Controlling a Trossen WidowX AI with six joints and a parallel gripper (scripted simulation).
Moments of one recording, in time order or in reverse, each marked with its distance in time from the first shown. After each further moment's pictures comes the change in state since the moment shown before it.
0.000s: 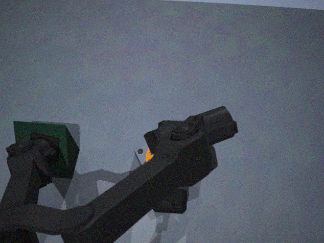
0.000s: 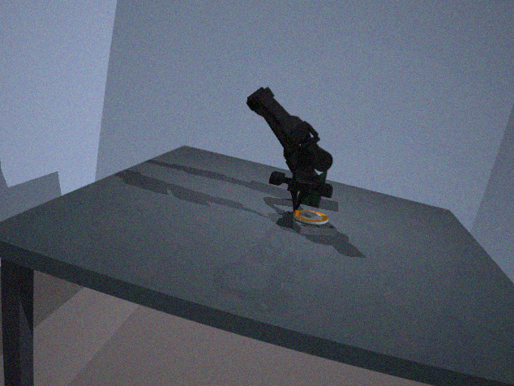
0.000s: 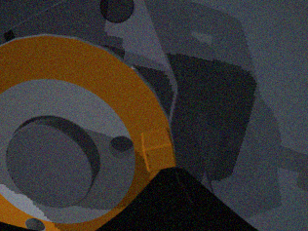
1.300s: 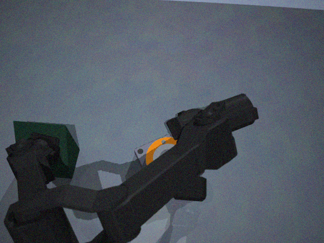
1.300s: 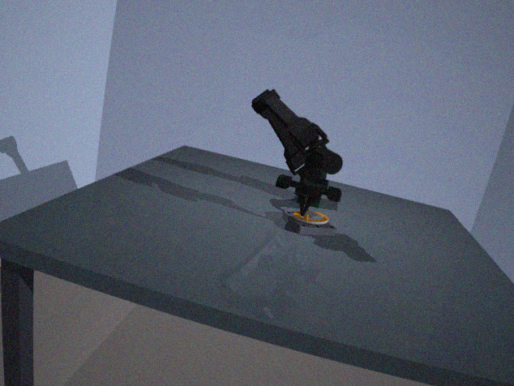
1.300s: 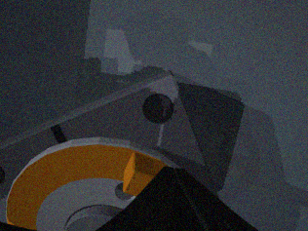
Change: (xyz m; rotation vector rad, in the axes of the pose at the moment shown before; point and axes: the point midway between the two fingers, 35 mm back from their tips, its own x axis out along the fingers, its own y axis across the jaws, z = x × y) arm -0.005 0.024 0.039 0.028 -0.028 0.001
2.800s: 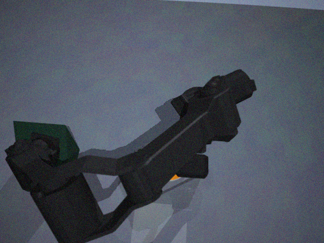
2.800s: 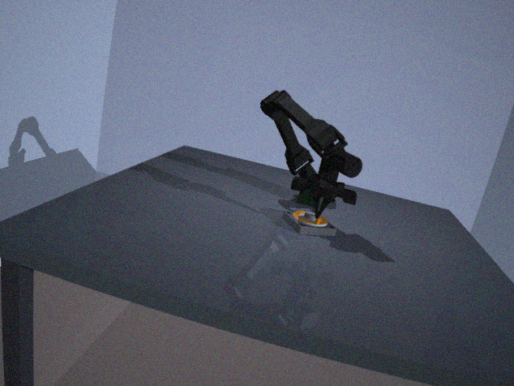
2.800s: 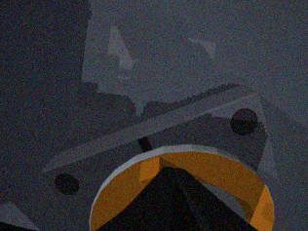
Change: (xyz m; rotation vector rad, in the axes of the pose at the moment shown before) arm -0.006 0.043 0.002 -0.005 0.008 0.002
